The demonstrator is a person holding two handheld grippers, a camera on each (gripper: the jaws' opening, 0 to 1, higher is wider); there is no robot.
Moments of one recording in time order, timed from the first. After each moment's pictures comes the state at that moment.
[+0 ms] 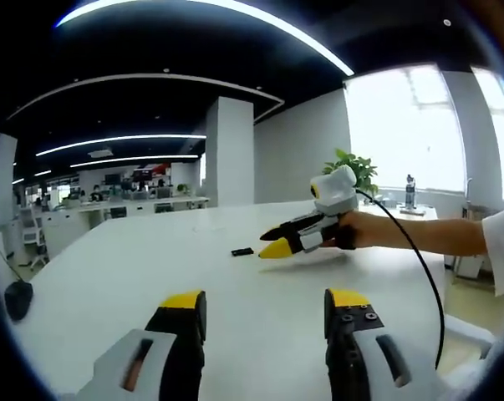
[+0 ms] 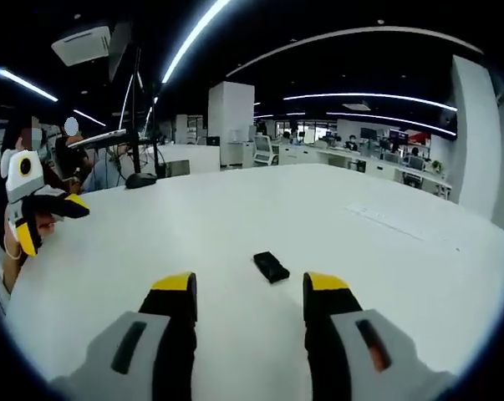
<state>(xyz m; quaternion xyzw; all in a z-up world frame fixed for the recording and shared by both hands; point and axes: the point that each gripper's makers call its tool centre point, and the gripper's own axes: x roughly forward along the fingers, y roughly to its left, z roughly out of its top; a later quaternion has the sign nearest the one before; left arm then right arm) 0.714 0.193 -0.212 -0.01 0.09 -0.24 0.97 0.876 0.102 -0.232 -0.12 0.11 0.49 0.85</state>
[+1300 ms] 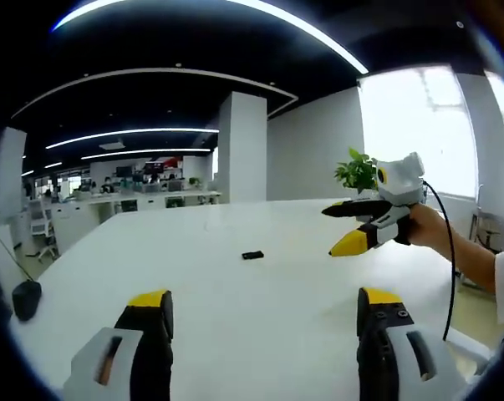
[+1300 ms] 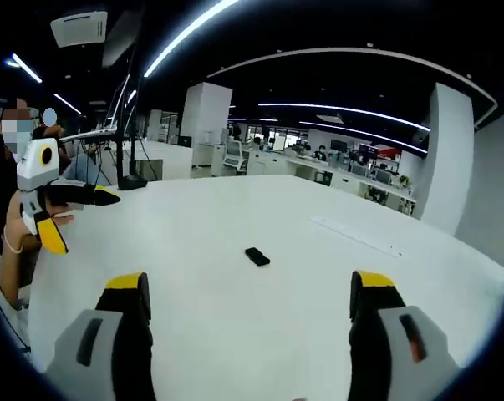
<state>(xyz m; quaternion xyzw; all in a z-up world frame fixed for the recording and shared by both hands) 0.721 0.195 -0.201 -0.02 0.11 -0.21 0.97 0.828 0.034 -0.186 -0.15 0.09 0.40 0.90</state>
